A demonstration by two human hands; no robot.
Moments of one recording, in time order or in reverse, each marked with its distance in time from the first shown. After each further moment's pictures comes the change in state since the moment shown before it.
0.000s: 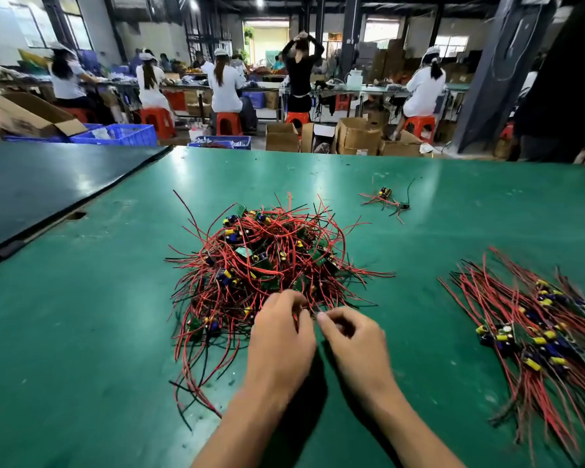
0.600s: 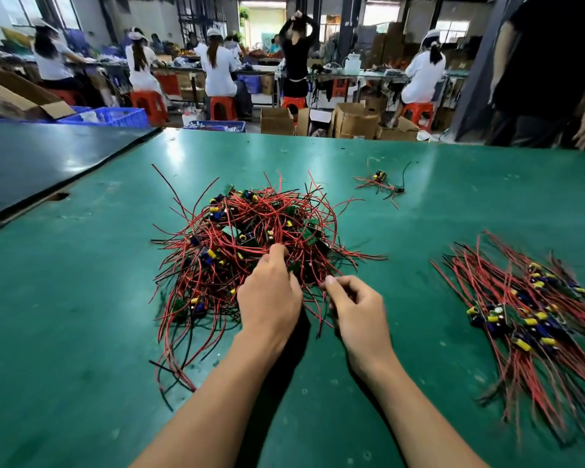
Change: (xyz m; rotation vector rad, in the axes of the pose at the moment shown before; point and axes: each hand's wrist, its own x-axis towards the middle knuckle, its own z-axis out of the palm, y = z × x) left_hand 0.039 -0.008 0.021 0.317 0.133 0.057; right_hand 0.022 0.024 -0.005 0.221 0.140 0.111
